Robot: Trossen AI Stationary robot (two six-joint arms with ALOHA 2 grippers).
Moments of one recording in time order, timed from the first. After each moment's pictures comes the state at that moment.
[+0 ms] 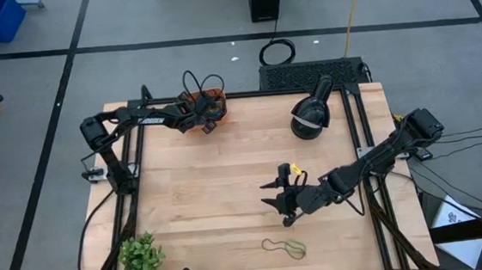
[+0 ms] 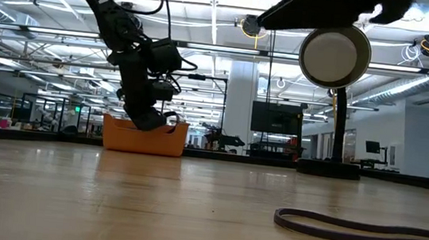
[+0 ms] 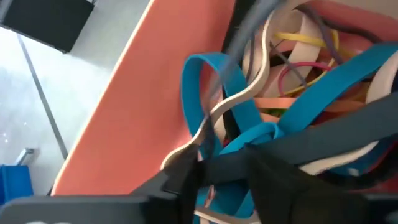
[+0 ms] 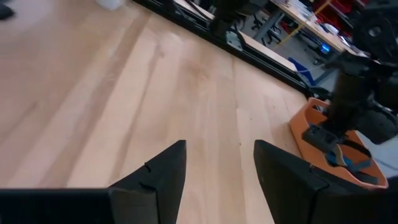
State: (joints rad) left arm 0.58 1.76 0.95 -0.18 -0.50 0.11; right arm 0.47 1.51 0.87 0.12 0.60 -0.22
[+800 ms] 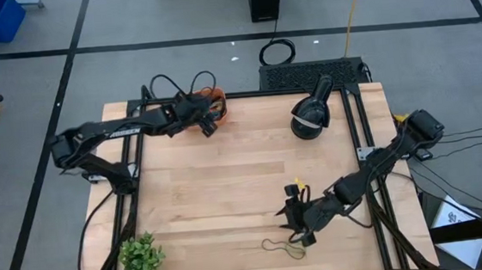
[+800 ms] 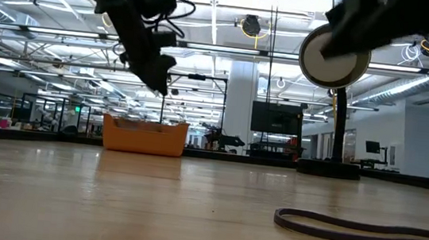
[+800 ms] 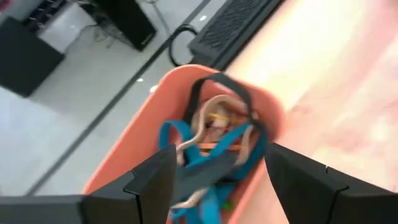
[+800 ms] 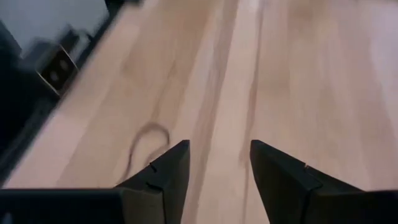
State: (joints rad) left arm 0.45 1.44 0.95 -0.30 -0.41 0.02; right arm 0.58 1.52 0.87 -0.09 0.33 0.20
